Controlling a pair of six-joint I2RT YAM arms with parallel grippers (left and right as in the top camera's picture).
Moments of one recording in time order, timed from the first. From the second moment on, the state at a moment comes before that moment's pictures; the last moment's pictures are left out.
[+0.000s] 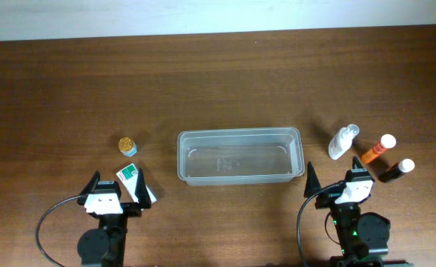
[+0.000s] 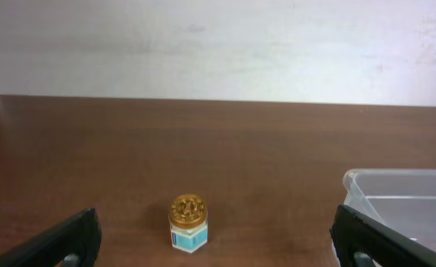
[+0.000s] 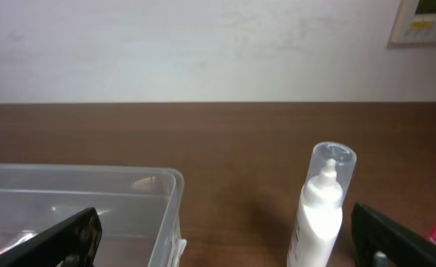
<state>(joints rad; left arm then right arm) 0.00 0.01 0.02 -0.11 0.00 -0.05 0.00 0.02 0.03 -0.11 -0.07 0.03</state>
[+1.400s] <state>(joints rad) 0.00 1.25 1.01 -1.10 0.03 -0.05 0.00 1.54 1.01 -0.90 -0.15 0.08</state>
